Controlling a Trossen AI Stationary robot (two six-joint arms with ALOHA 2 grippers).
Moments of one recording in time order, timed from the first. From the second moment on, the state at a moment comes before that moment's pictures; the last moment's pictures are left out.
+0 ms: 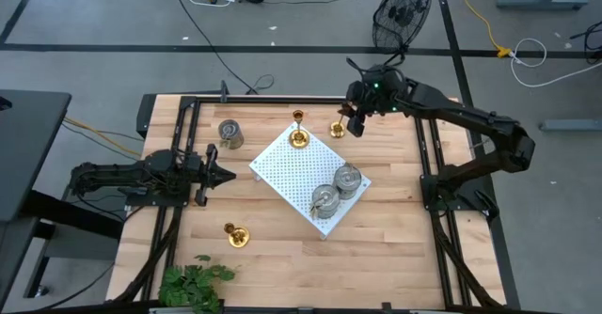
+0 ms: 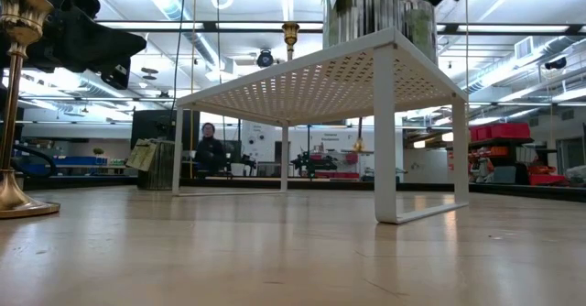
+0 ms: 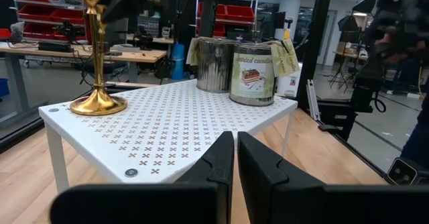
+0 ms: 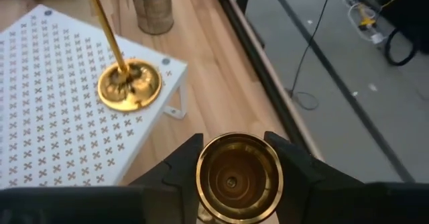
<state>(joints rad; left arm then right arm) 0.02 0.01 0.01 0.06 0.05 -0.10 -0.52 1.36 1.24 -0.57 -0.09 -0.21</state>
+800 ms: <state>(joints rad) 0.02 0.01 0.01 0.06 0.05 -0.10 -0.51 1.36 1.57 -0.86 -0.01 -0.27</state>
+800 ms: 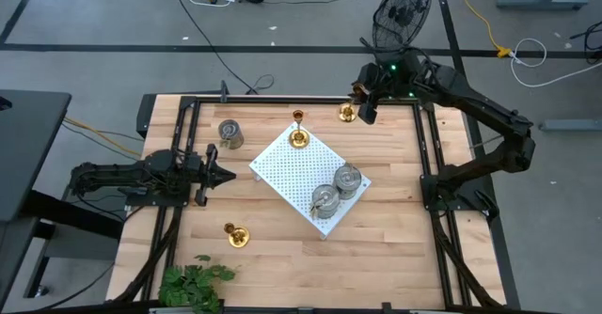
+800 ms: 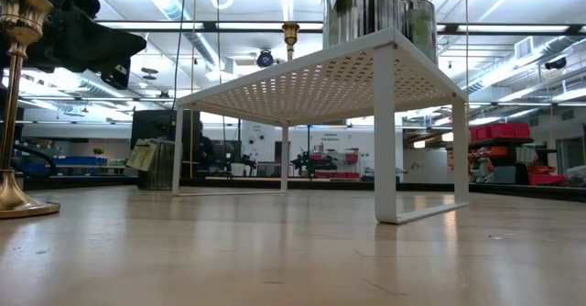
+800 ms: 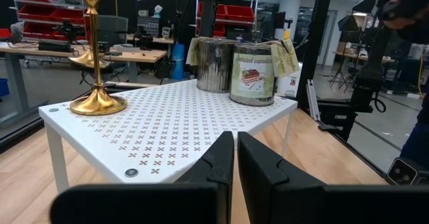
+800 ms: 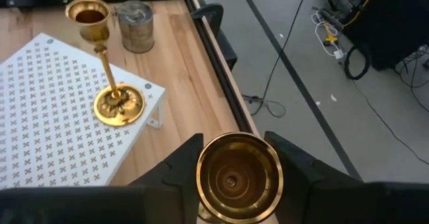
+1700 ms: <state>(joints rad) 0.02 0.01 0.01 0.06 0.05 -0.10 -0.49 1.37 1.57 -0.91 -0.02 -0.27</state>
